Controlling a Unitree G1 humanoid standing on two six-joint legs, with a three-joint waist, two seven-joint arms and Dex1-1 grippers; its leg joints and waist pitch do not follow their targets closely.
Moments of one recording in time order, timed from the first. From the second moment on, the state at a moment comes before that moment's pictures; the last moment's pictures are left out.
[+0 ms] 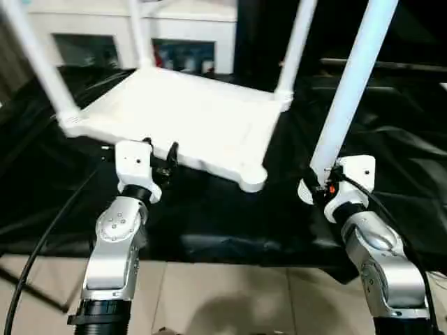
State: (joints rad) left arm -0.23 0.07 0.09 -0.04 0.00 0.18 -0.18; right arm -0.15 -0.17 -0.06 -0.14 0.15 0.38 0.16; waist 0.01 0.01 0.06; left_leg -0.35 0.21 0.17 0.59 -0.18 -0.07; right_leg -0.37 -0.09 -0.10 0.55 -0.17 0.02
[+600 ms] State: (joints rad) left arm -0.24 0.08 0.07 -0.07 -0.01 0.22 -0.18; right arm -0.15 -0.21 -0.02 -0.14 0.12 0.39 0.20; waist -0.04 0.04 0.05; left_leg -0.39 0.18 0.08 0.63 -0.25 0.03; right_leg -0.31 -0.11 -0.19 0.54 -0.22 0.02
